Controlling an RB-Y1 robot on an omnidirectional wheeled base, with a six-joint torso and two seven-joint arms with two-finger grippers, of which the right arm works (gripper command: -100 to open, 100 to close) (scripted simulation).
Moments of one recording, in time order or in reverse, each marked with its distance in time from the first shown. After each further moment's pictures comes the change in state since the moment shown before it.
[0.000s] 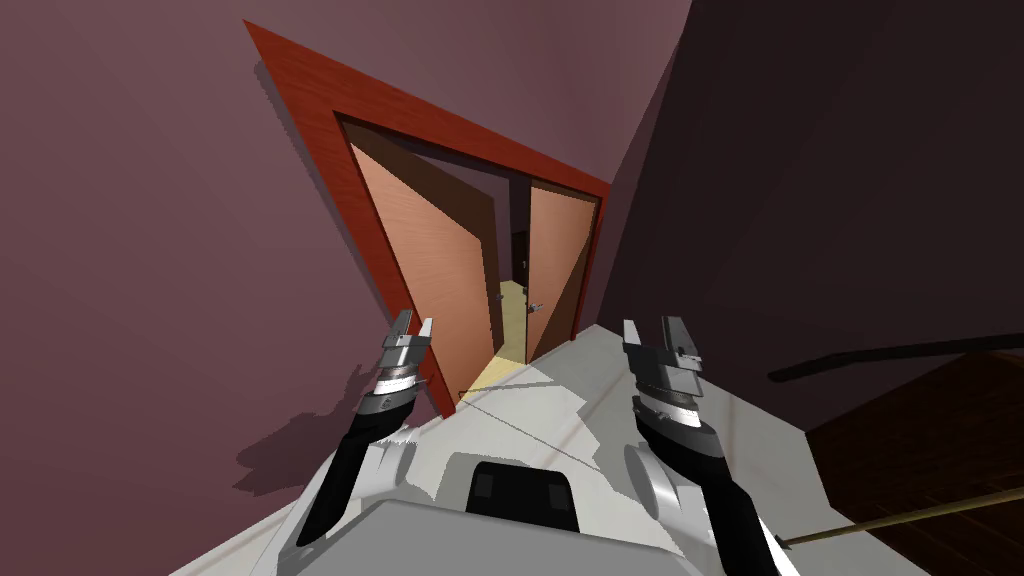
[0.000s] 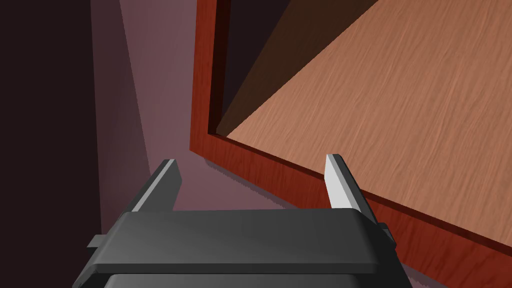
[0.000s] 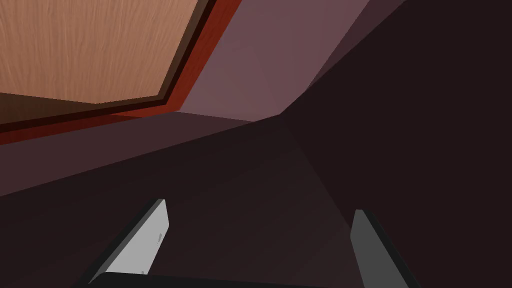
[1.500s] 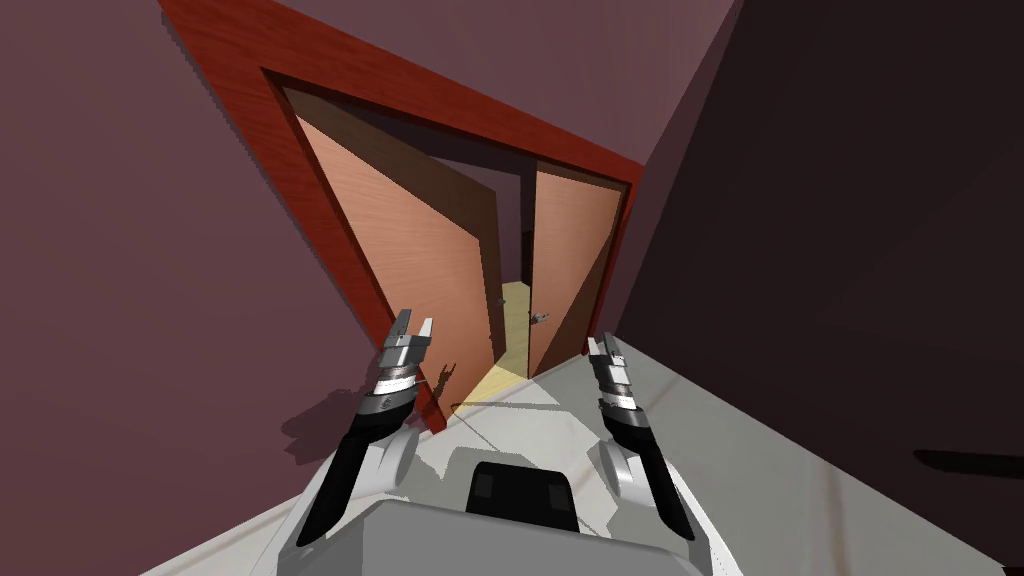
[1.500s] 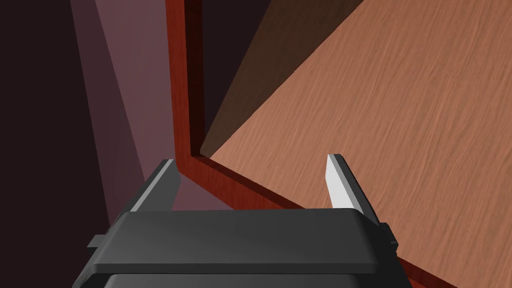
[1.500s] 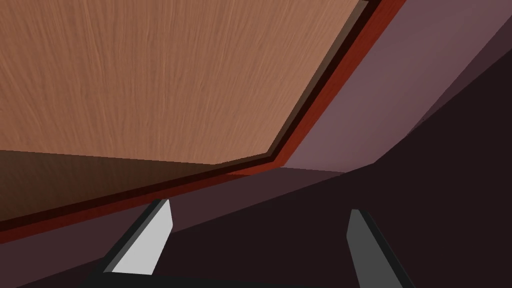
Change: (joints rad) arm -0.111 -0.054 0.070 0.379 0.016 -0.034 -0.023
